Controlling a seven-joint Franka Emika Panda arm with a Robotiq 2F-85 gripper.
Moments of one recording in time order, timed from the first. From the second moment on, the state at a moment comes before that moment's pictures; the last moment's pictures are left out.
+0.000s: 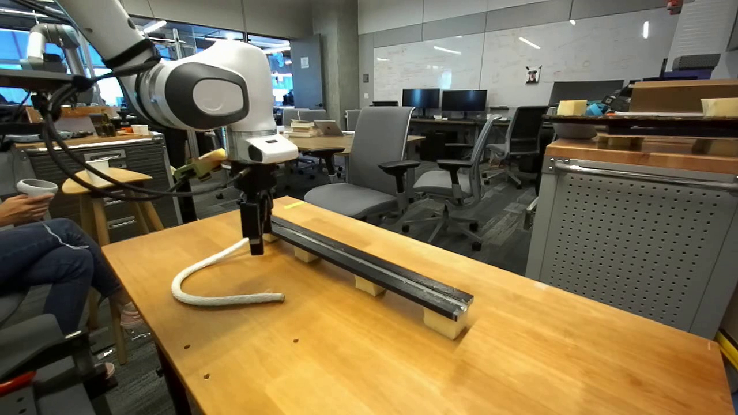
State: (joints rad) arm 0.03 0.17 0.06 -2.42 -0.01 2.58 0.81
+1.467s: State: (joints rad) arm 0.07 0.29 -0.04 -2.35 0.00 2.66 0.82
